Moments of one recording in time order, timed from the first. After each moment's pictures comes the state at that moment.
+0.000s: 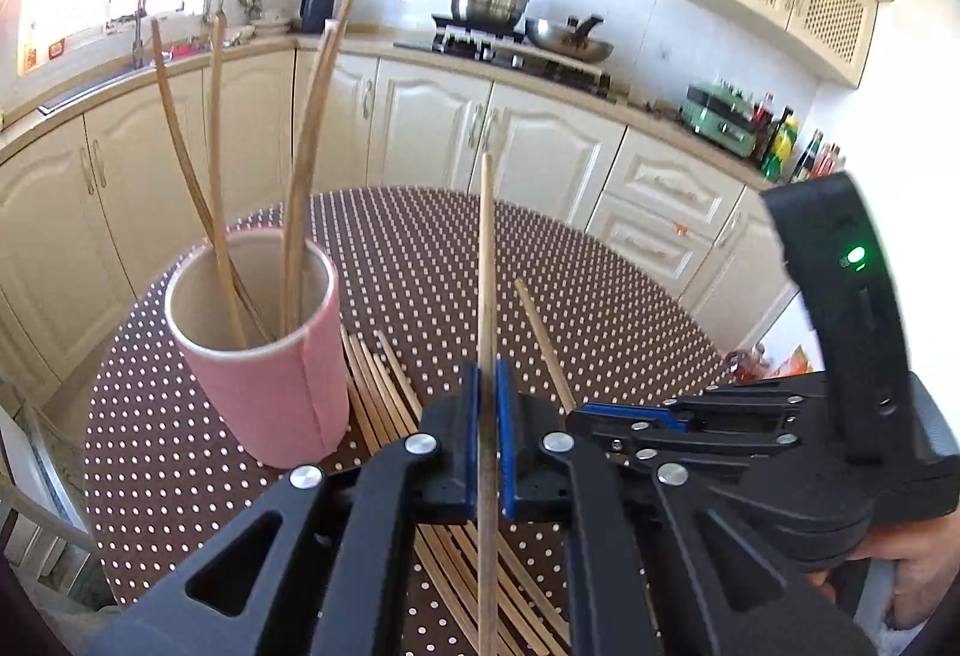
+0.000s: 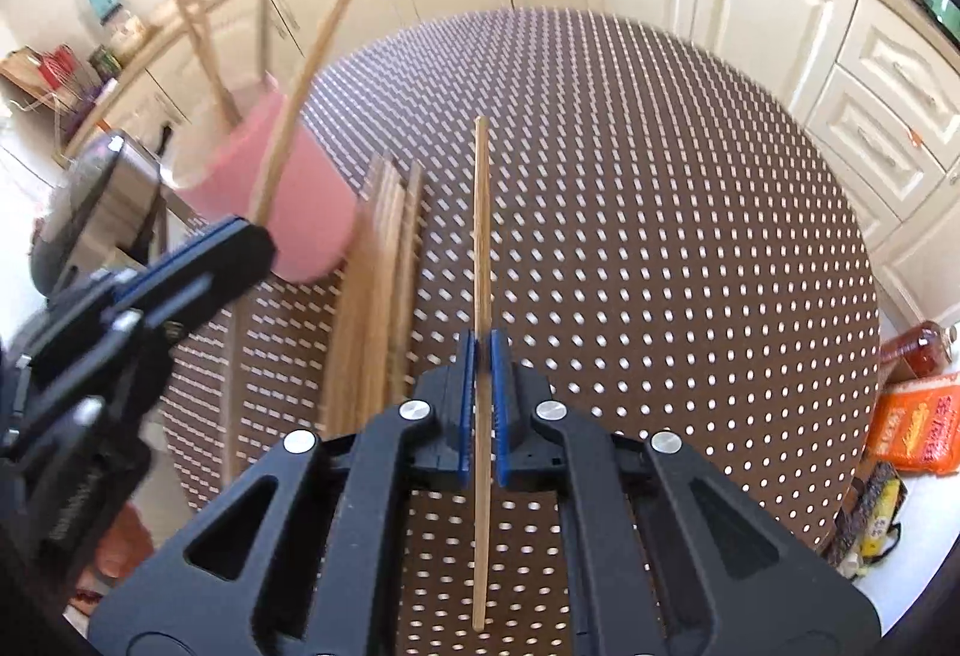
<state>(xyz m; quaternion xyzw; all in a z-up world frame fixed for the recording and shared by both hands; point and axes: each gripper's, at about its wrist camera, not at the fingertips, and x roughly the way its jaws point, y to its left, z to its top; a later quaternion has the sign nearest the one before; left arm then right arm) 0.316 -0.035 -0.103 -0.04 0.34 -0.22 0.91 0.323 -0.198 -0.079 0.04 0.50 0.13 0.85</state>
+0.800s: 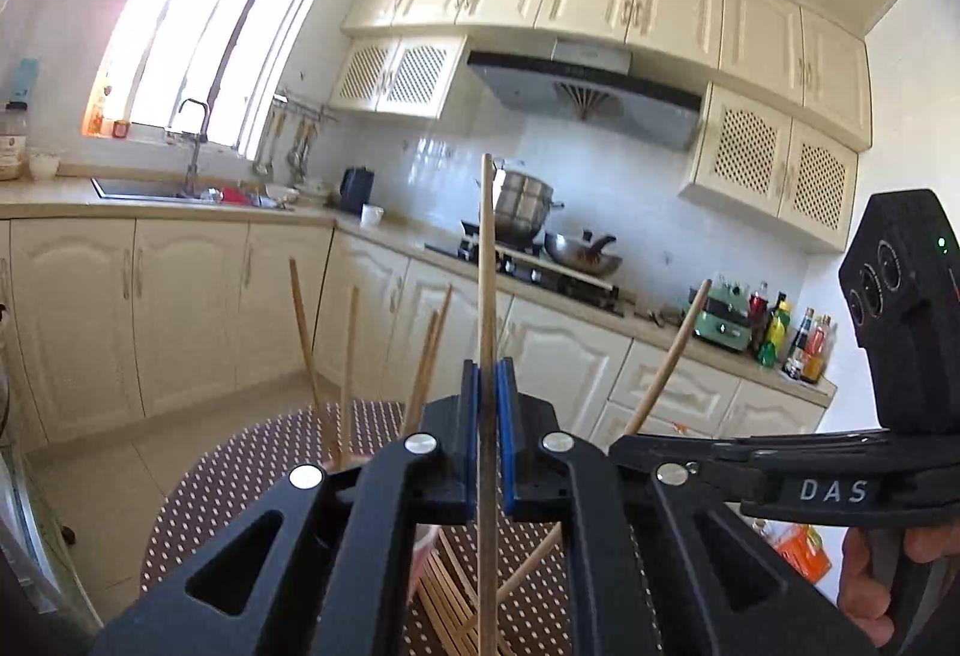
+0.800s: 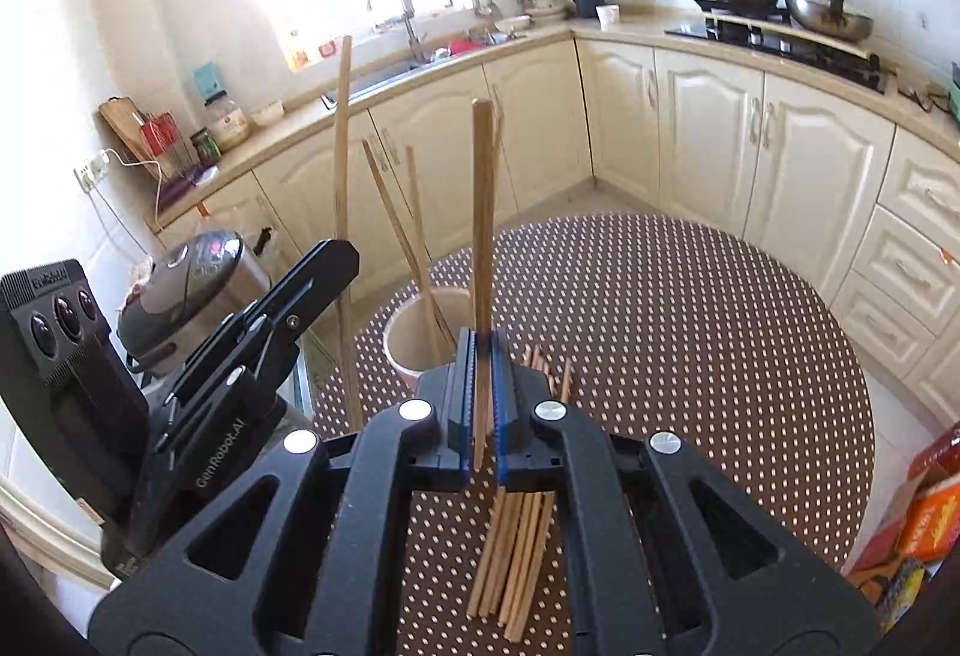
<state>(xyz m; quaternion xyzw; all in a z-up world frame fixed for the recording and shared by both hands) 0.287 0.028 -0.032 -0.12 0.10 -0.18 0.97 0.306 -0.176 0.033 0.07 0.34 0.21 0.91</state>
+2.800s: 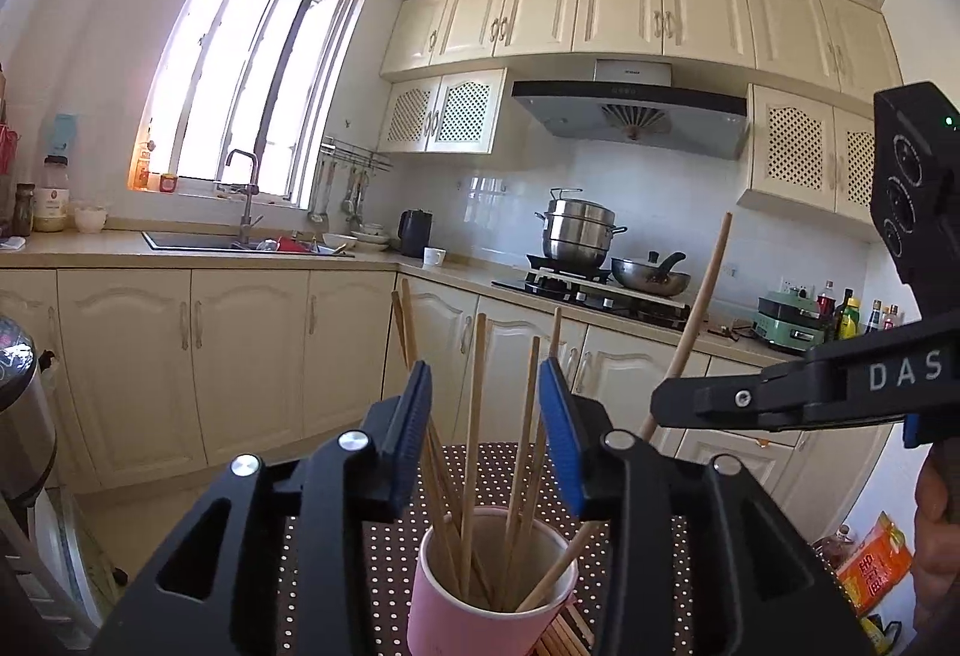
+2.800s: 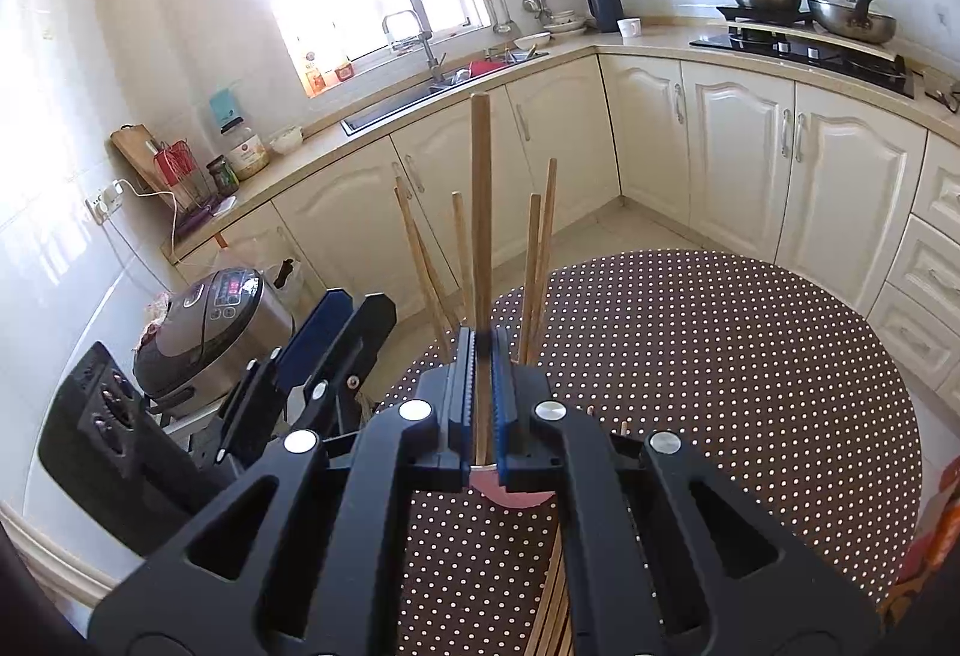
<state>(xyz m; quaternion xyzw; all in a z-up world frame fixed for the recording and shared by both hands) 0.325 0.049 -0.057 -0.08 0.06 -0.10 0.99 0.341 -0.140 0.035 0.09 0.33 0.23 0.91</state>
